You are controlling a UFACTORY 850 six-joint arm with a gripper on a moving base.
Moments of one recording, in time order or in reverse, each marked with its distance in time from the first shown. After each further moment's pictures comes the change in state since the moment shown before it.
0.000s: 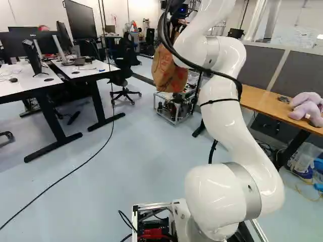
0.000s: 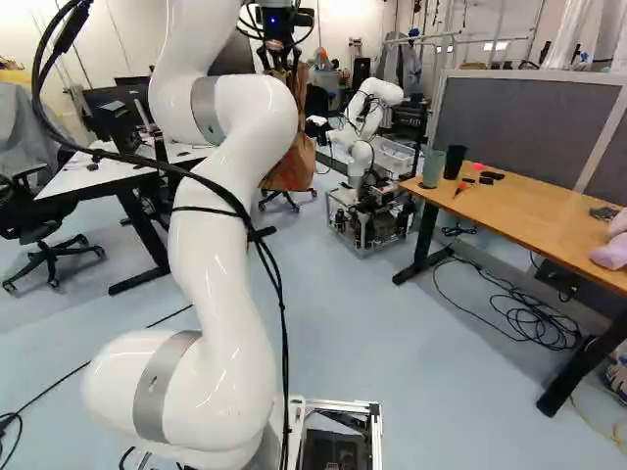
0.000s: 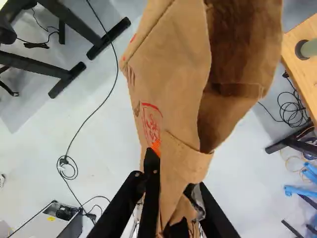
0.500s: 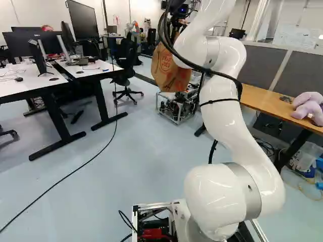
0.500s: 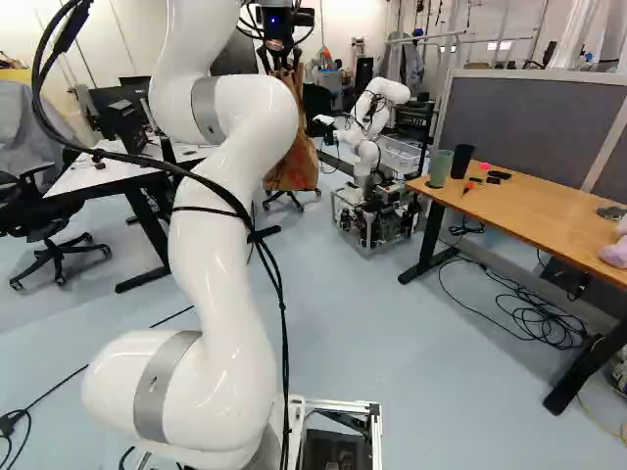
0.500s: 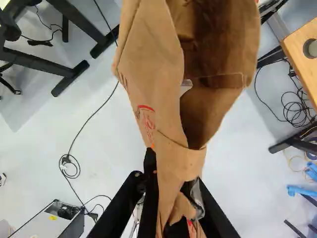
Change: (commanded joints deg) arm 0.0 0.0 0.0 0.0 0.0 0.0
